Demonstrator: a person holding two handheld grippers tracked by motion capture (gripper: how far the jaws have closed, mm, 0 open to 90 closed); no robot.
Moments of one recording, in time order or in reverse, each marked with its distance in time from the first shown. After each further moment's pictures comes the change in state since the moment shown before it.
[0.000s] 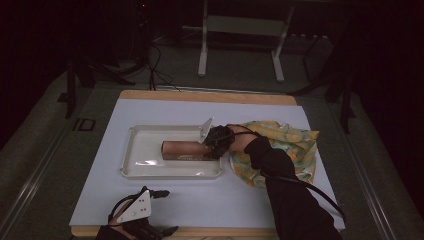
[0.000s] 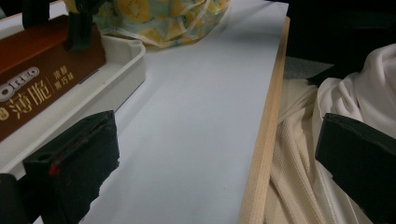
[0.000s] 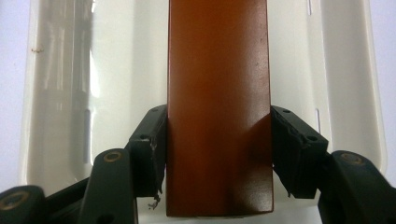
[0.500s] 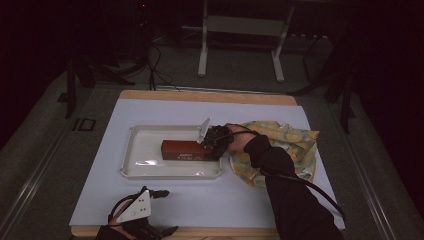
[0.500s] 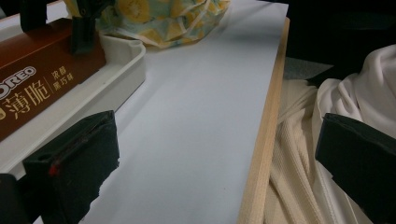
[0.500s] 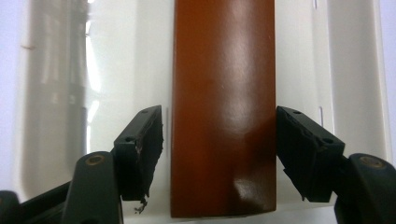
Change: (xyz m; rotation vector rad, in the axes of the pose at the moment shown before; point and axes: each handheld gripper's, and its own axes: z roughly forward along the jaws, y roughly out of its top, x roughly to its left) left arm 0.000 0.000 0.000 -0.002 0.000 -0.005; right arm -0.002 0.003 0.003 0.036 0.010 -0.002
